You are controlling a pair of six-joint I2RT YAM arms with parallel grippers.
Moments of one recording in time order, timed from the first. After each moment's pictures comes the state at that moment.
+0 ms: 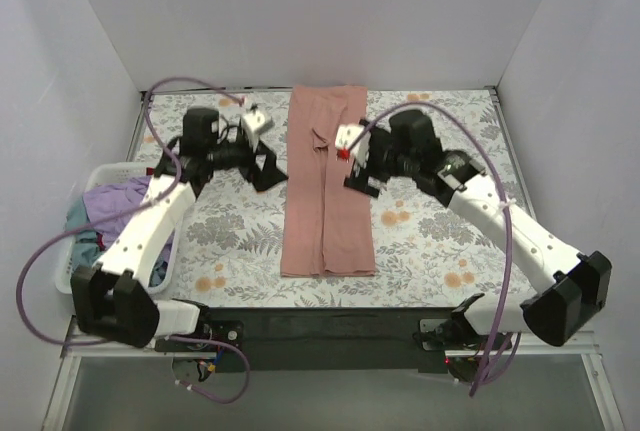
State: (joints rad) left arm -0.24 1.37 1.25 -0.42 0.72 0.32; right arm 0.63 1.33 1.35 -0.52 -0.29 -0.71
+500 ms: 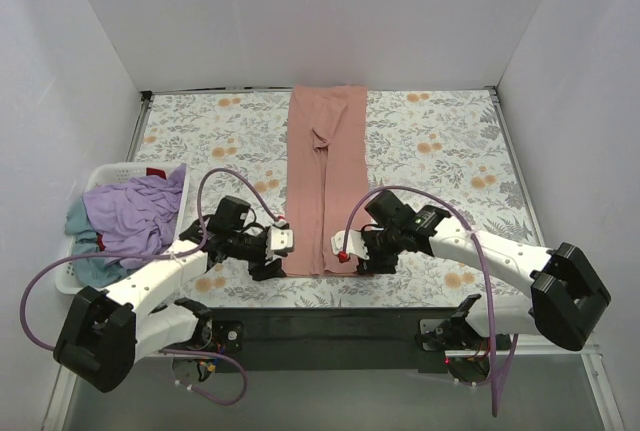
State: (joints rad) left arm -0.47 1.08 0.51 -0.42 0.81 0.80; right arm 0.84 1.27 0.78 -0.66 -0.39 -0.88
